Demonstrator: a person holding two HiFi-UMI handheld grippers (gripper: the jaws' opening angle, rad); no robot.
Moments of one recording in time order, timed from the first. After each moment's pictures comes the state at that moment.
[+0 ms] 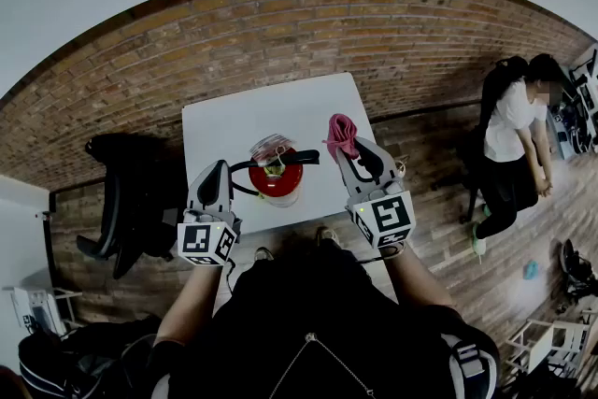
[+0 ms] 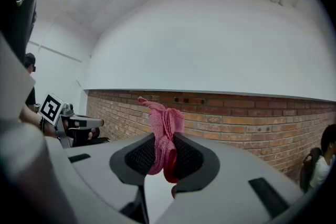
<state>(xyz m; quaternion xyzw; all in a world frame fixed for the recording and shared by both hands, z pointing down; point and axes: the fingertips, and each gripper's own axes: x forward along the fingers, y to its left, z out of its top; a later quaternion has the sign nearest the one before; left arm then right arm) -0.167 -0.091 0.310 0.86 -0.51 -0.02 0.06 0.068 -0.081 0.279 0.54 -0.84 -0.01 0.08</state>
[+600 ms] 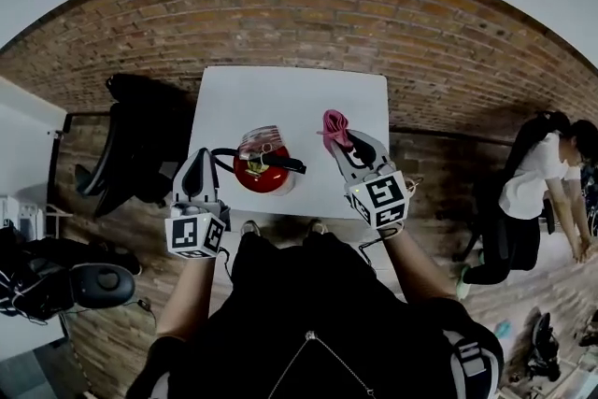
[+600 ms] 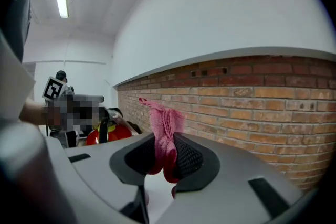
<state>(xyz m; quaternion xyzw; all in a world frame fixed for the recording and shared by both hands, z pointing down) -0.161 -0.089 0.317 0.75 -0.66 -0.01 0.05 0.089 -0.155 0.370 0.38 -0.91 0.06 0.13</state>
